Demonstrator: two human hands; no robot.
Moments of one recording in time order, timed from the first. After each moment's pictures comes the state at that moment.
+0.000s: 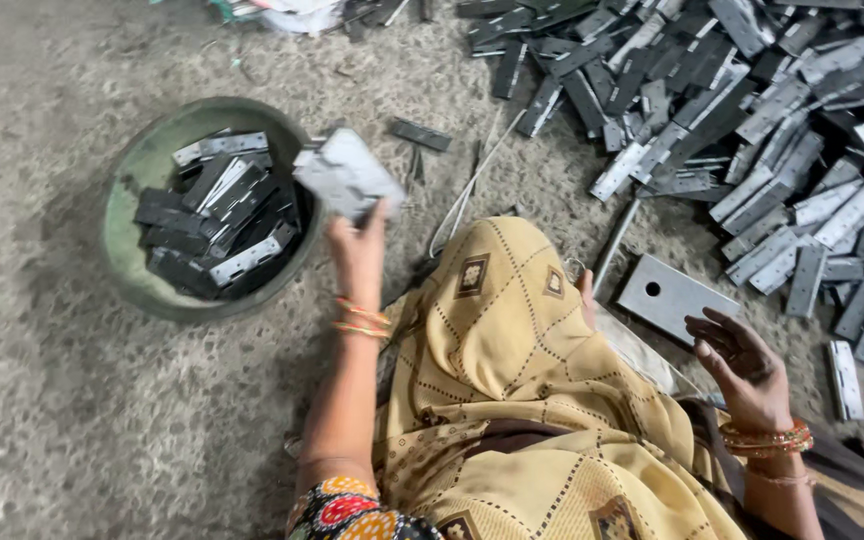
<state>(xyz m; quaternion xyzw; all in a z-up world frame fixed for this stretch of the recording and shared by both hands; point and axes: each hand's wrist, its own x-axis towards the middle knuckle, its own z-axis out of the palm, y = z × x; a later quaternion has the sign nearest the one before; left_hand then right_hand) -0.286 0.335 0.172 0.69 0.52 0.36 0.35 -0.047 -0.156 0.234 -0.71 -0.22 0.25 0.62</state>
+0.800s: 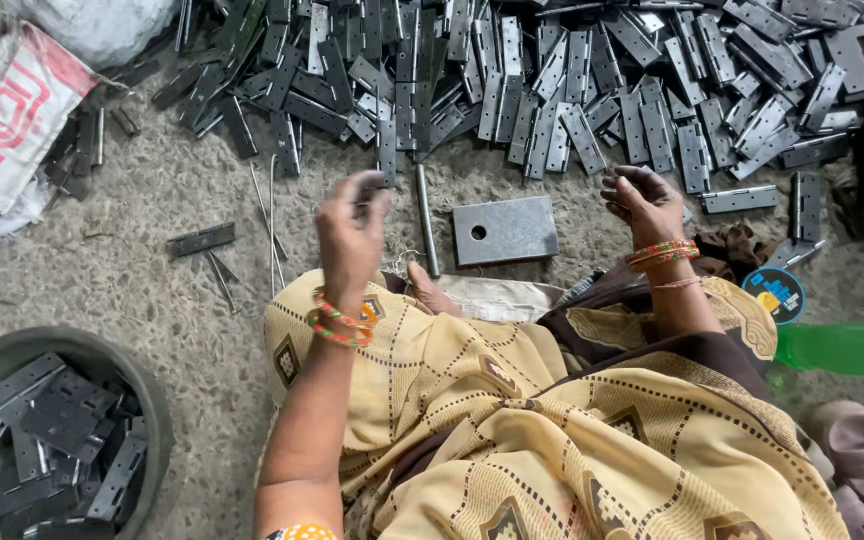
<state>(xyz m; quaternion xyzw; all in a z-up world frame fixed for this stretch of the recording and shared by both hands) -0.049 0.152 0.269 0.85 0.05 0.23 0.48 0.072 -0.269 0.147 -0.62 0.02 0.06 0.78</state>
